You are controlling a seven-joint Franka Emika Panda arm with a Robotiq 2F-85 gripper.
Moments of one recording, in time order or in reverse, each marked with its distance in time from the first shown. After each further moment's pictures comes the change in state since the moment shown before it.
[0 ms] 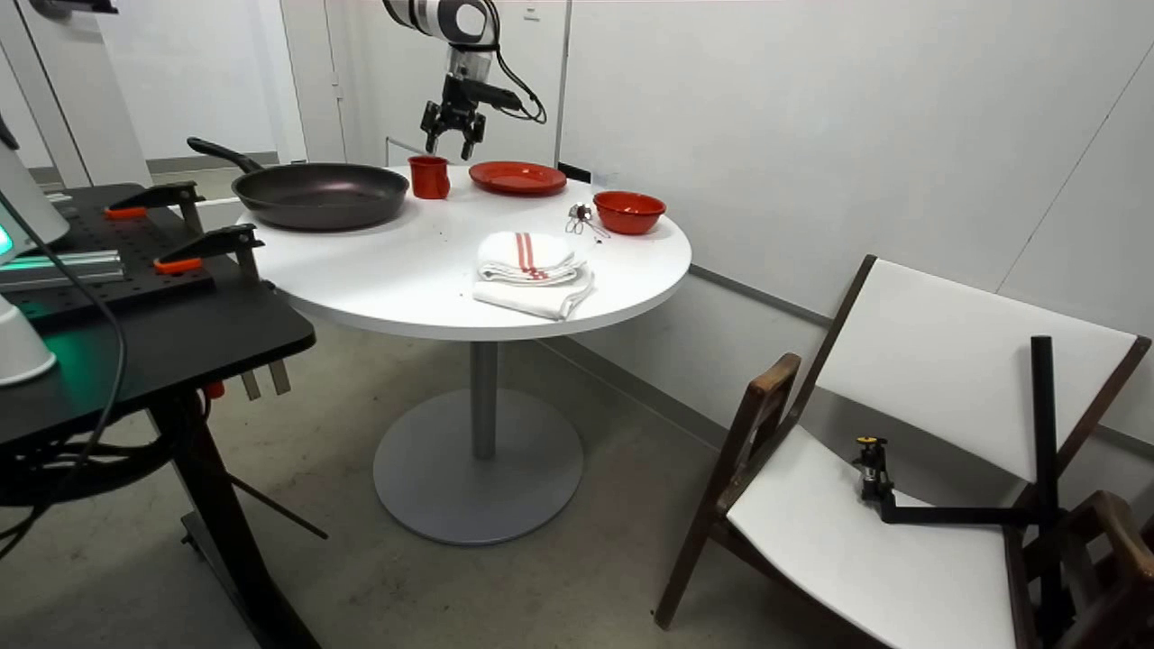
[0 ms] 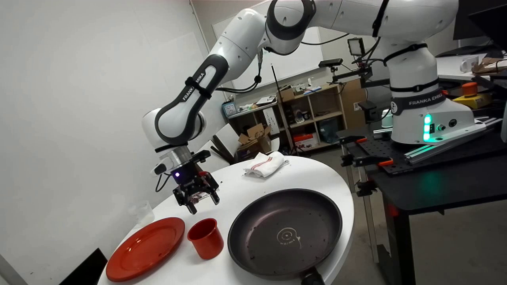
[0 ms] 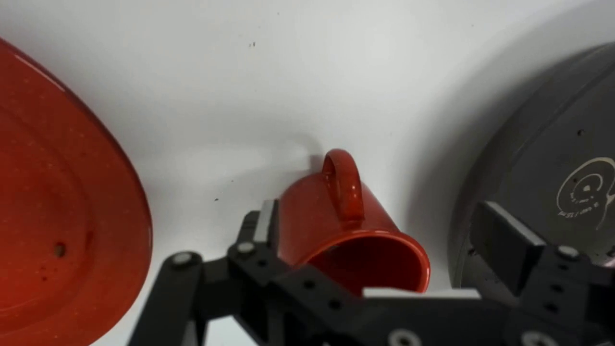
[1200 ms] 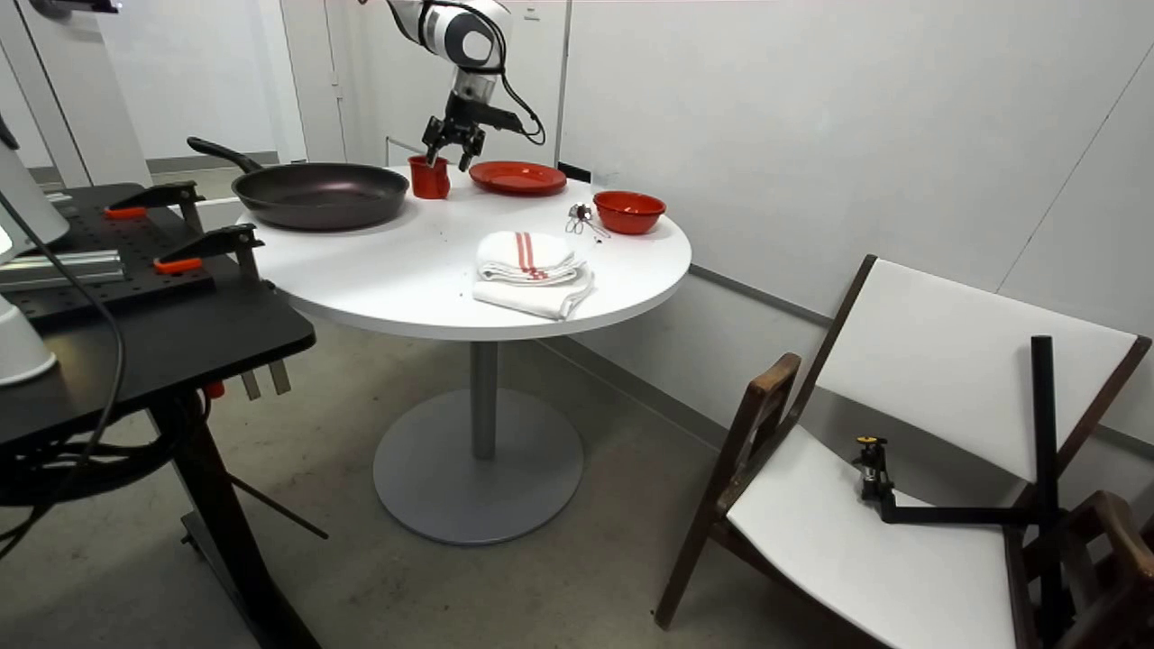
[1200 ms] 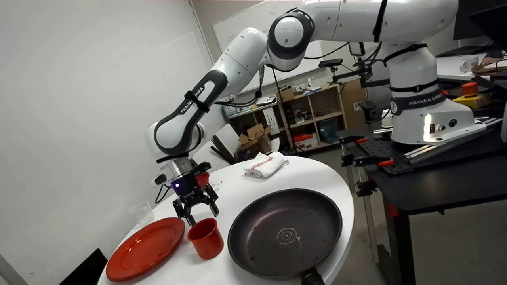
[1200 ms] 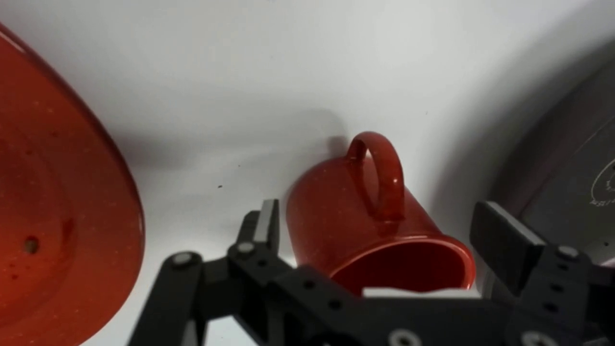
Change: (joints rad) arm 0.000 0.149 0.027 0.181 0.061 -0.056 -0.070
